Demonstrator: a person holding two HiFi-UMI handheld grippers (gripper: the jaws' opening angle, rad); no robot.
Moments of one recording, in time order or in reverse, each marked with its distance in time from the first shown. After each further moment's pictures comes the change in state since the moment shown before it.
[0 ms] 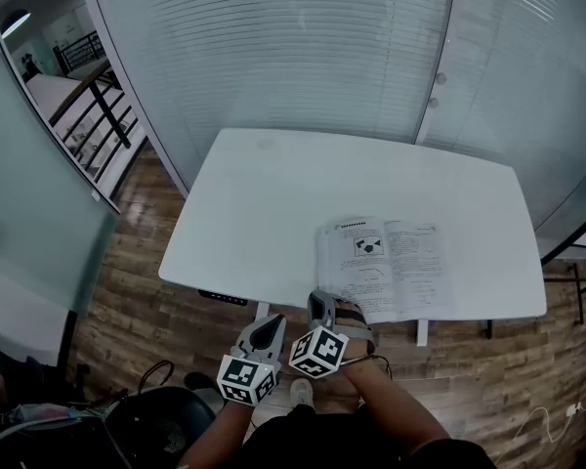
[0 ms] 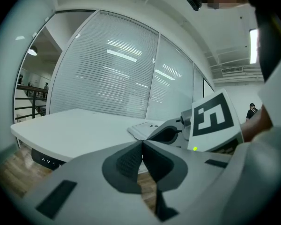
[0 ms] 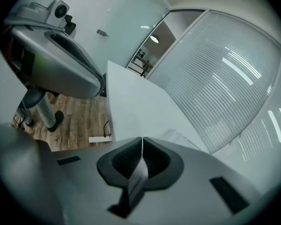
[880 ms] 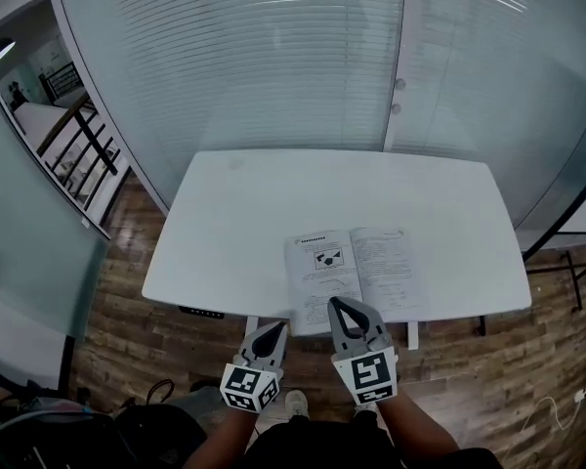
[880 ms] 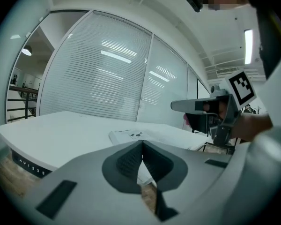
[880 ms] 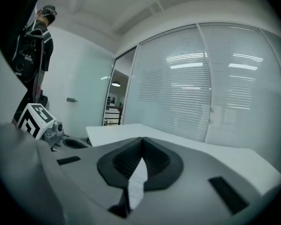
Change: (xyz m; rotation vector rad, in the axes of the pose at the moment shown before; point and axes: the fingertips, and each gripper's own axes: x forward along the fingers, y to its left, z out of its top) left arm 0.047 -0.068 0.025 0.019 -0.005 -0.050; right arm -0.147 -0.147 -0.019 0.632 -0.486 -0.068
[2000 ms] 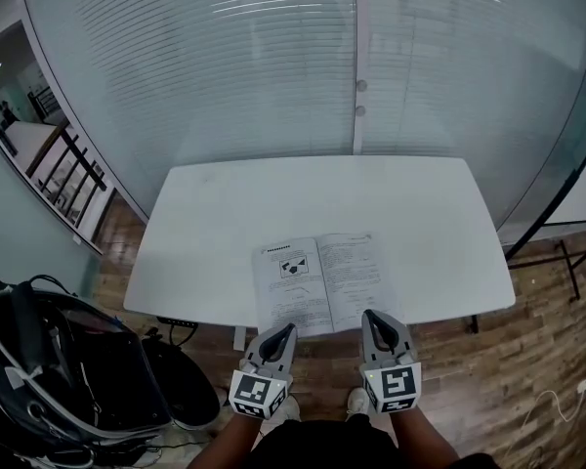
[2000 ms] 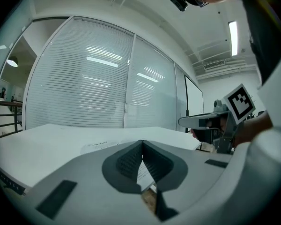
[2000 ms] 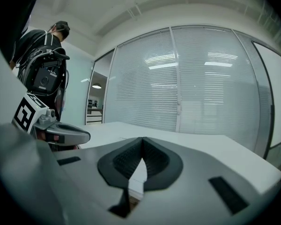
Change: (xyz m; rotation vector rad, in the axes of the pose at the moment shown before) left arm 0.042 -0.089 0.036 0.132 -0.030 -0.060; right arm -0.094 -0.110 -0.043 0.118 -0.004 -0.208
